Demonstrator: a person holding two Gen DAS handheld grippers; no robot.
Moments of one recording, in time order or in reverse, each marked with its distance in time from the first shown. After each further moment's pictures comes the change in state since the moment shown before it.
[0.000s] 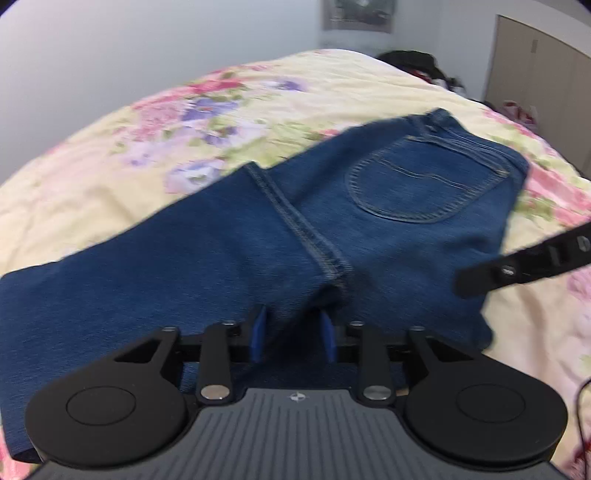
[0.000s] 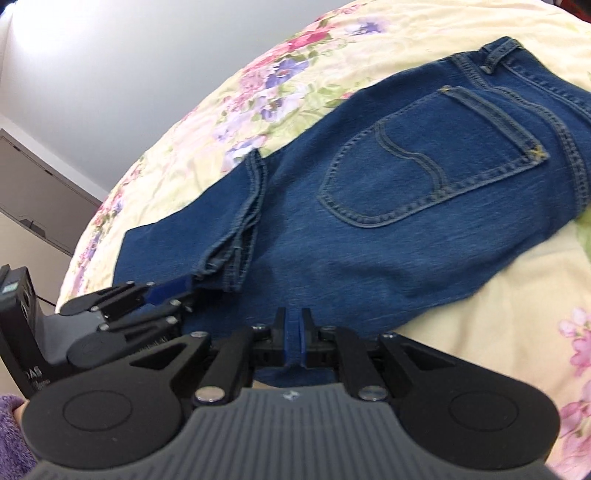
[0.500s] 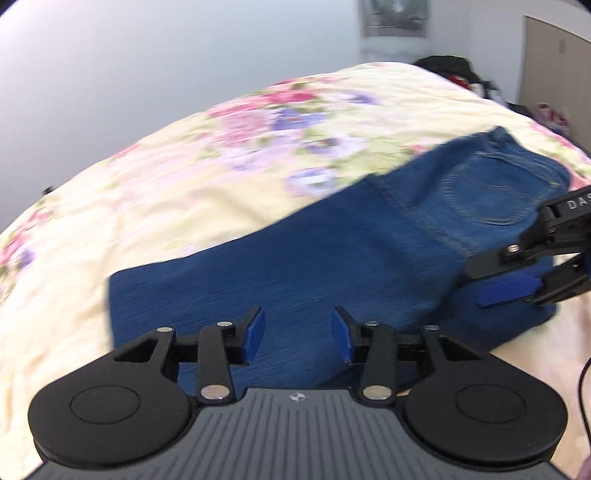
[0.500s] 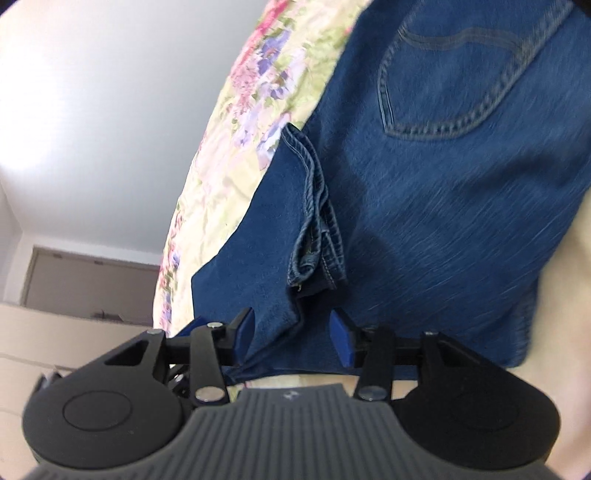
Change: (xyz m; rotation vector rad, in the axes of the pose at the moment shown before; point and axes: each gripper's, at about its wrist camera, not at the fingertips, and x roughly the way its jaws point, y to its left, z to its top) left arm -0.064 0.095 -0.017 -0.032 -0.018 0.205; right arm 0.062 0.033 -0.007 0.455 0.017 0.227
